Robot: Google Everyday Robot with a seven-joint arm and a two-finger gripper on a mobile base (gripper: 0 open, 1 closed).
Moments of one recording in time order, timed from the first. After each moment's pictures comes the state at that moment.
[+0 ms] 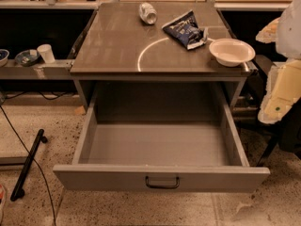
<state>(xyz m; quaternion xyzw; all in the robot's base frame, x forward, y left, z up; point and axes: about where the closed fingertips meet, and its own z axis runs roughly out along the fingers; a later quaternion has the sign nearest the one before) 0.438 -0.216 0.980 -0.60 0.78 -0.04 0.17</state>
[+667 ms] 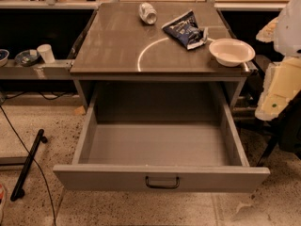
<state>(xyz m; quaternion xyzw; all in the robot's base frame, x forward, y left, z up) 0.445 -0.218 0.979 -0.59 0.79 -0.04 0.16</state>
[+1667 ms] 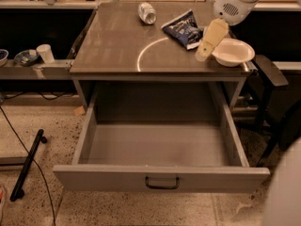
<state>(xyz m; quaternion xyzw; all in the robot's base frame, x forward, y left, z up) 0.653 -0.191 0.940 -0.49 0.85 -0.01 0.20</state>
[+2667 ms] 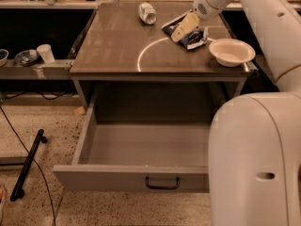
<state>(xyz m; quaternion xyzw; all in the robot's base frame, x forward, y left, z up) 0.815 -0.158 0.911 -0.38 0.86 0.01 0.34</state>
